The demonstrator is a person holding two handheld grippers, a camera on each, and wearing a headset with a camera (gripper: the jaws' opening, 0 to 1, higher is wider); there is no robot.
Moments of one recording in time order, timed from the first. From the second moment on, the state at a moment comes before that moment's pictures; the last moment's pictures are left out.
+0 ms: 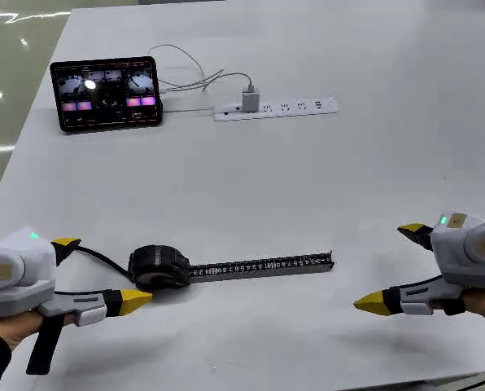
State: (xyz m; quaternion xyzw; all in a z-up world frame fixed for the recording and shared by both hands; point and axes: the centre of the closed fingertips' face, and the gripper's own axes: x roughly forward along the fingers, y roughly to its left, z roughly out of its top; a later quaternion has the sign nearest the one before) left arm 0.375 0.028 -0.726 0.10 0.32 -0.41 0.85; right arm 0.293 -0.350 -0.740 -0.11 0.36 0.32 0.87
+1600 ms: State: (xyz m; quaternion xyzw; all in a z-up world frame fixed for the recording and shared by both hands) left arm 0.337 0.048 -0.722 0.12 0.31 -0.41 0.85; right arm 0.233 -0.397 -0.727 -0.11 0.34 0.29 0.89
